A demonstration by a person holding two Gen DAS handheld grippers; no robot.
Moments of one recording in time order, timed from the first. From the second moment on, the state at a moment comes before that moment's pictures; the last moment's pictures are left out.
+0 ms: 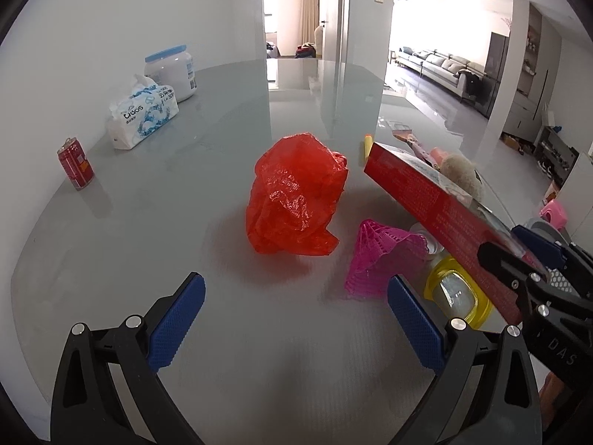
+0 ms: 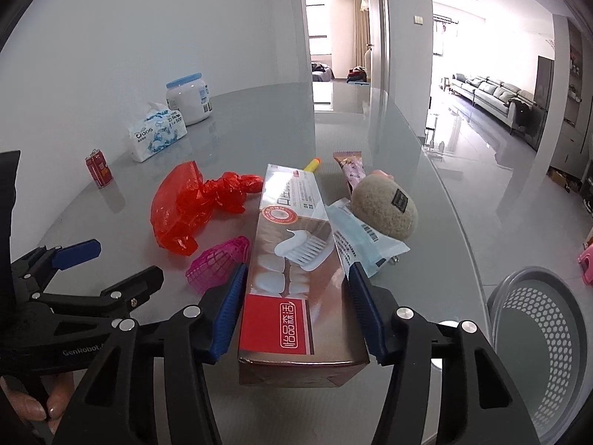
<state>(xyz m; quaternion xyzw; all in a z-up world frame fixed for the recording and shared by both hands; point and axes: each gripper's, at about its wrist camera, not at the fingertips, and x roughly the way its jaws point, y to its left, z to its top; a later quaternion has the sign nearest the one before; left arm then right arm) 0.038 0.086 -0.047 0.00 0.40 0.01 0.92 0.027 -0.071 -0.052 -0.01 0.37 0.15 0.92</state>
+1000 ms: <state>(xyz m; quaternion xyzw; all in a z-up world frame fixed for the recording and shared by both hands) 0.043 0.101 -0.060 -0.02 0.40 0.02 0.91 0.063 -0.049 -0.078 -0.05 0.47 0.14 0.87</state>
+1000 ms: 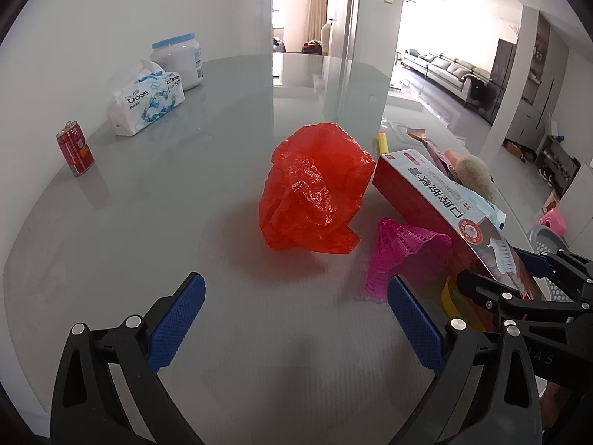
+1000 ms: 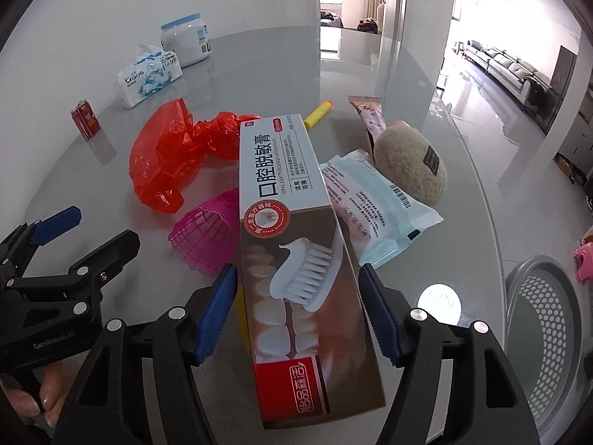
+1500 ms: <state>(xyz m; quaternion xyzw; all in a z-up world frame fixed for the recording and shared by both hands) 0.044 0.098 -0.062 -0.02 0.41 0.01 0.91 0.065 -0.057 -0.075 -0.01 0.45 0.16 0.88</state>
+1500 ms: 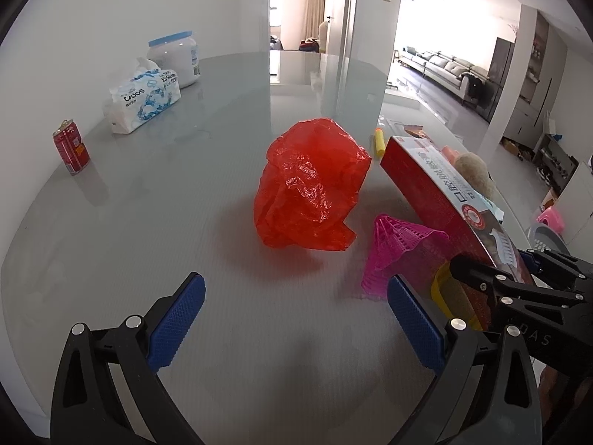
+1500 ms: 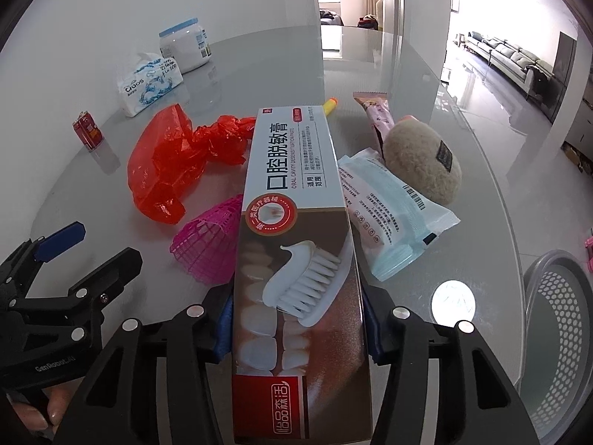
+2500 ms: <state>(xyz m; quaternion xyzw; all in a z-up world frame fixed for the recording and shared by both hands) 0.080 0.038 -0.089 -0.01 0.43 -0.02 0.90 0.010 -0.142 -0.059 0.09 0.39 0.12 0.91</state>
